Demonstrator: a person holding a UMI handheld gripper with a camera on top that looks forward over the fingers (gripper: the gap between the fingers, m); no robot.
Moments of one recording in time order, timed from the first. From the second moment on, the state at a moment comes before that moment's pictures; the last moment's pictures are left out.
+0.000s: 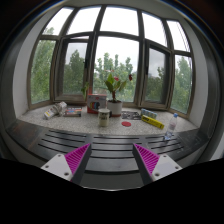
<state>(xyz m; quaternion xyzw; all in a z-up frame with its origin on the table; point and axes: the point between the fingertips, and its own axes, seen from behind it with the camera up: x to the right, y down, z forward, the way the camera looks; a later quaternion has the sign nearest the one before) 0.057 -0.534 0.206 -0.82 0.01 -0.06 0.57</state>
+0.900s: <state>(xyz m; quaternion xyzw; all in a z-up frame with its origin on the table) 0.530 -0.311 0.077 -0.79 0.04 -0.11 0.60</state>
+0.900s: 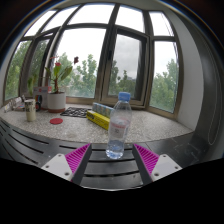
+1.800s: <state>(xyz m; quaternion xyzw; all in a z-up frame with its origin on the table) 0.567 -0.178 0.139 -0.73 0.06 -0.22 0.64</state>
